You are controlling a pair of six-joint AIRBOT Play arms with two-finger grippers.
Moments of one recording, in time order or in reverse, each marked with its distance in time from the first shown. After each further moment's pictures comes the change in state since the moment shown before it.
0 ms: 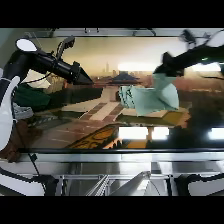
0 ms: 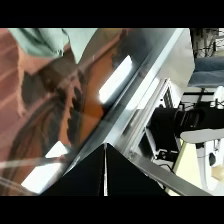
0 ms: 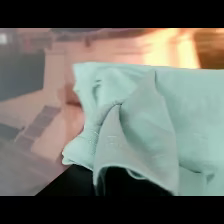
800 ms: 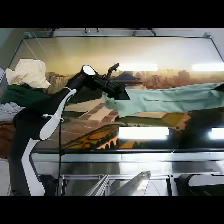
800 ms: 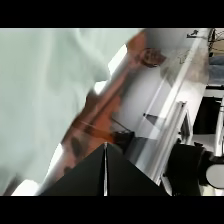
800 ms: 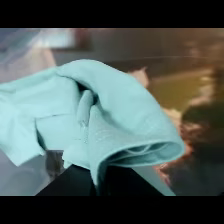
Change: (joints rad) left arm -0.354 -0.345 0.182 -0.052 0.324 -0.015; right arm -0.848 0.074 -0.110 0.172 0.275 -0.427
